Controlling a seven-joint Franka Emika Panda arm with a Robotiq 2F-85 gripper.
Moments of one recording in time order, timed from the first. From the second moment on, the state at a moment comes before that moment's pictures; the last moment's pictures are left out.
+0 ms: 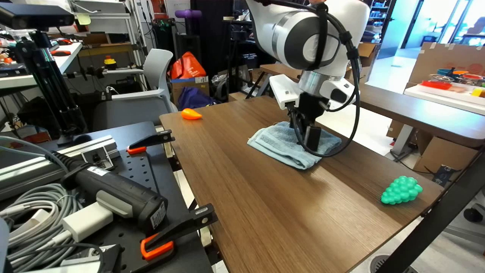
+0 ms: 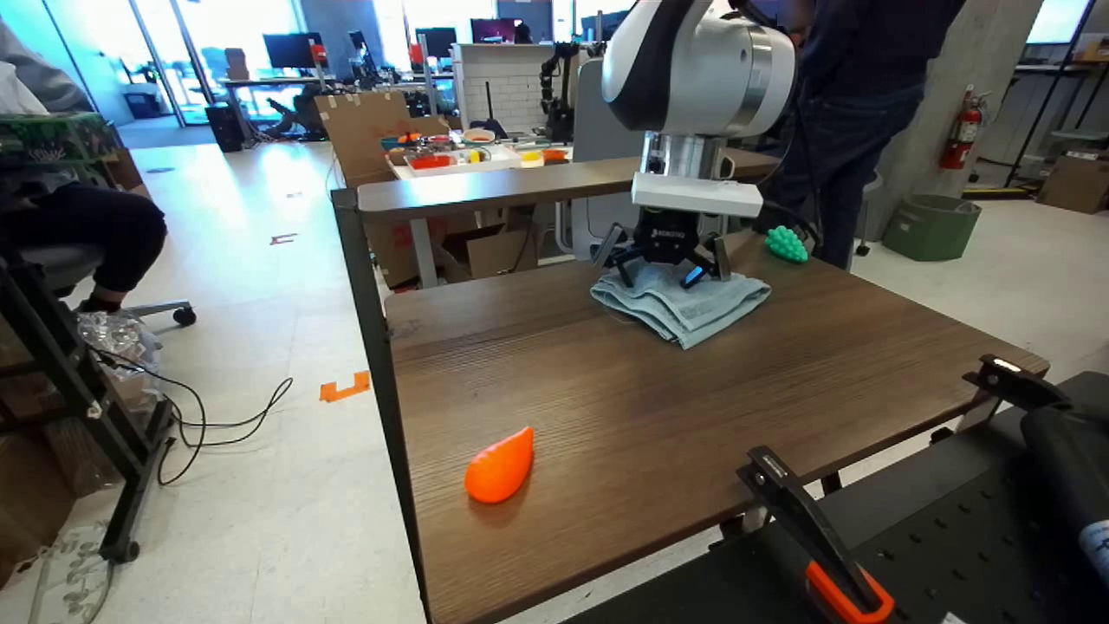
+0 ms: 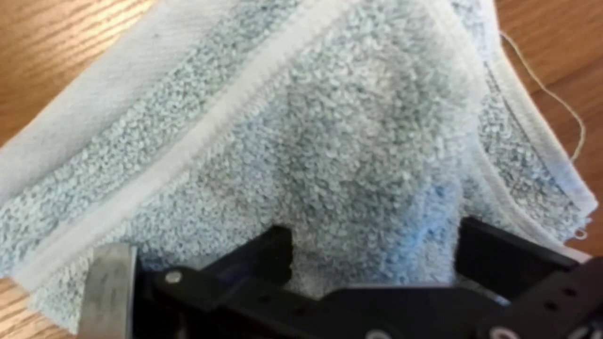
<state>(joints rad) 0.00 0.94 0.01 -1.55 0.17 2.40 0.28</state>
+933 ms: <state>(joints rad) 0.12 0.93 0.13 -1.58 0.18 2.52 0.14</state>
